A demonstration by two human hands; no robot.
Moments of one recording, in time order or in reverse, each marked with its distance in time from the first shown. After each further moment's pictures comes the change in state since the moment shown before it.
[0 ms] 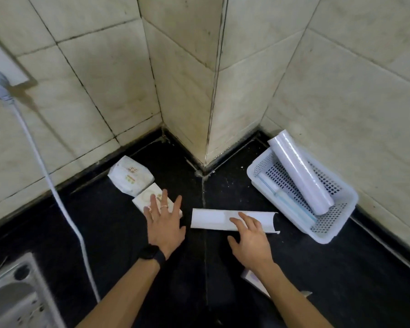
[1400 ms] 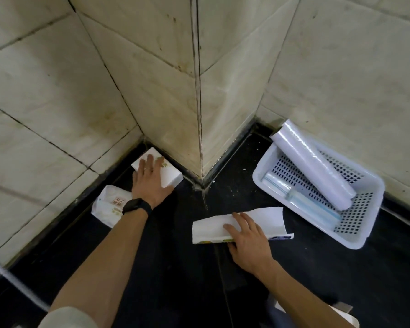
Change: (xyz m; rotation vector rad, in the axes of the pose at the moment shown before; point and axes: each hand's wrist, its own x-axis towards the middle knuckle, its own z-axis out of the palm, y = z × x) left_hand 0.218 -0.043 -0.032 -0.090 0.026 0.130; right_hand 0.077 -0.009 0.045 -0.150 0.002 -0.035
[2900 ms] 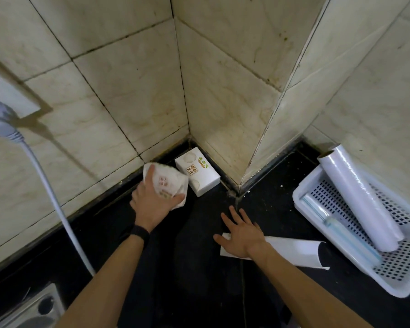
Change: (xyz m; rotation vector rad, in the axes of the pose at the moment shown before) left_hand -0.084 -0.053 -0.036 -0.477 0.195 -0.447; right_hand 0.077 -0.082 -0.035 -0.031 -0.512 -0.065
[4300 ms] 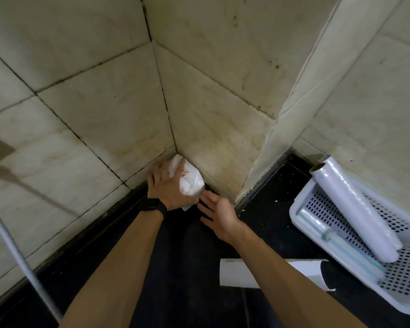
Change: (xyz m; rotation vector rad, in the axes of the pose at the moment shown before) left_hand 0.092 0.076 0.028 0.541 -0.279 0.383; right_hand 0.025 -0.059 -0.099 1.798 0.051 -0.011
